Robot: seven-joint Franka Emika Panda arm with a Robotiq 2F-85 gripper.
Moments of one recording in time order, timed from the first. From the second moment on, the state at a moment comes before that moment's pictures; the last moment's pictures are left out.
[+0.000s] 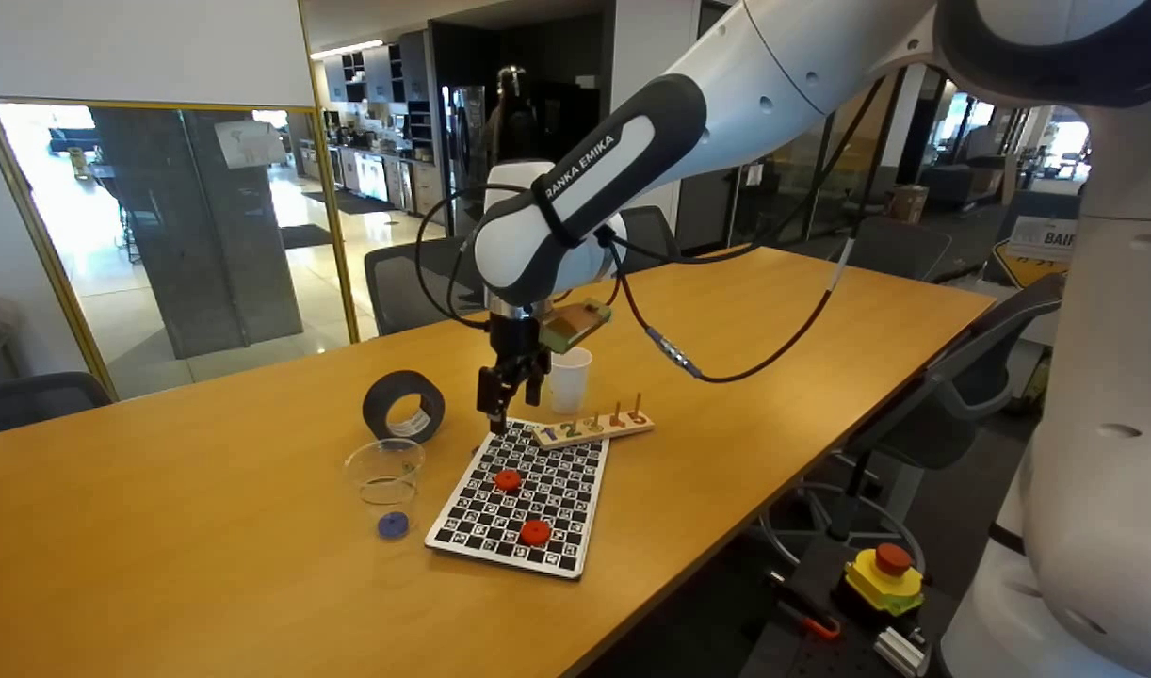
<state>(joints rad) 0.02 0.18 0.07 -2.12 0.01 2.32 -0.22</state>
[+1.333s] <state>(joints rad) 0.02 0.33 0.11 -2.17 0.06 2.50 -0.36</state>
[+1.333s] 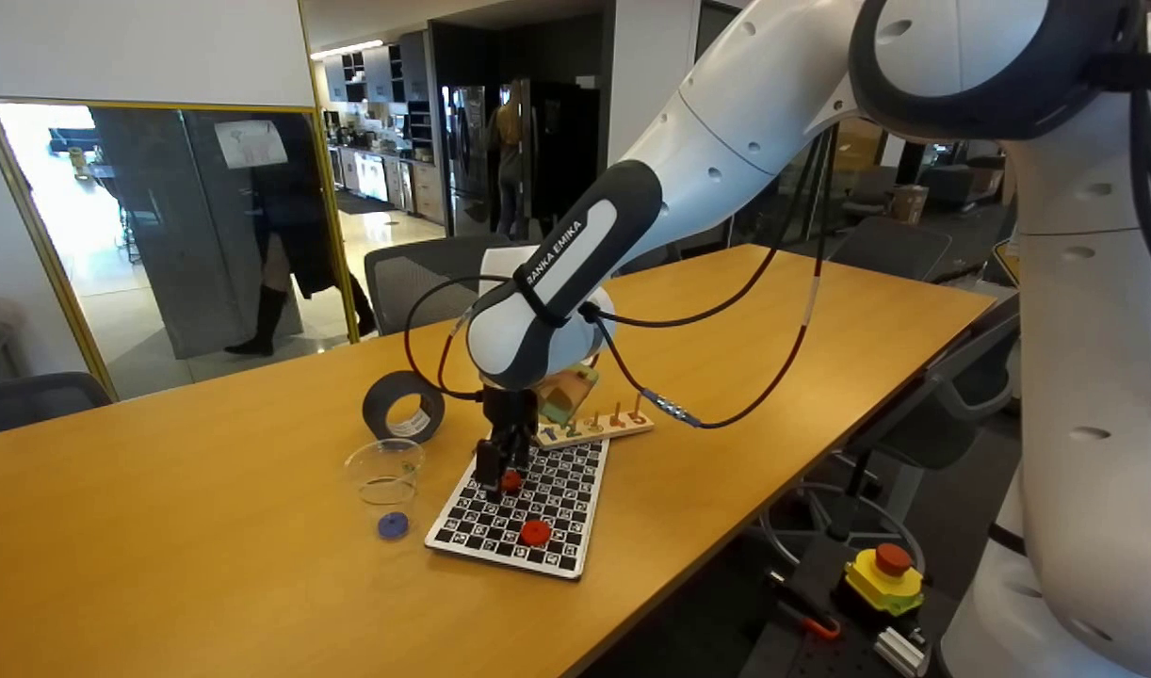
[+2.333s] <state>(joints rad) 0.00 0.33 0.11 -2.17 0.06 2.54 -0.36</state>
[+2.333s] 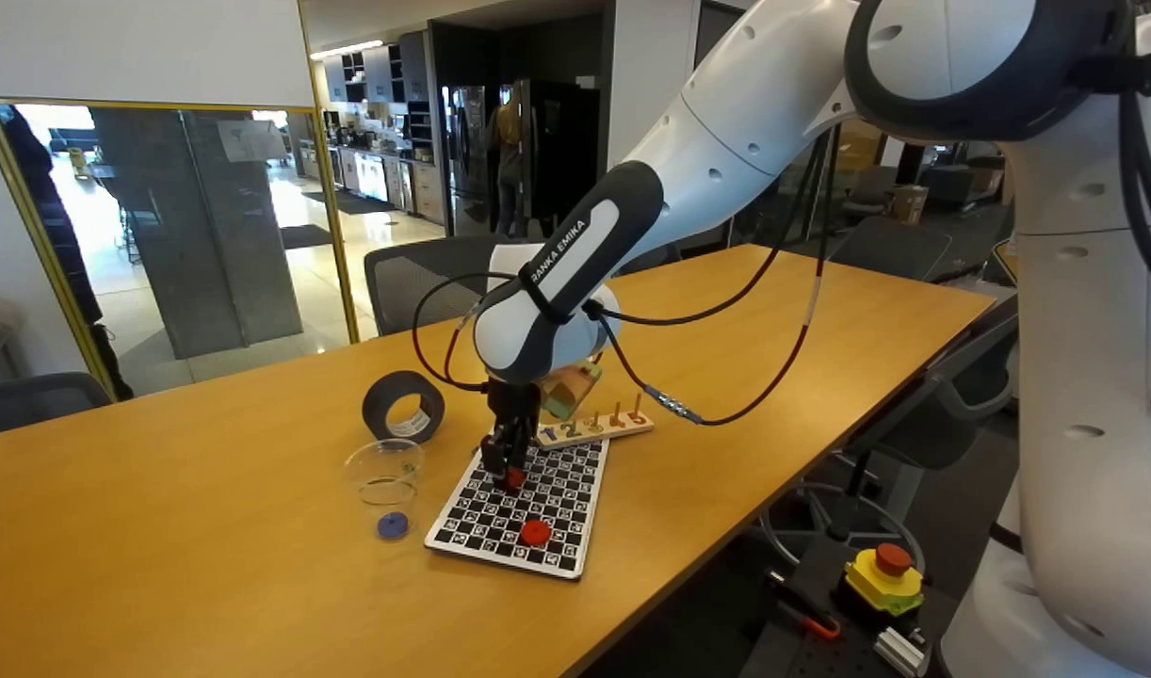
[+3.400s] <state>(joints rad) -0.05 0.14 -0.01 -2.12 0.03 2.54 -0.21</state>
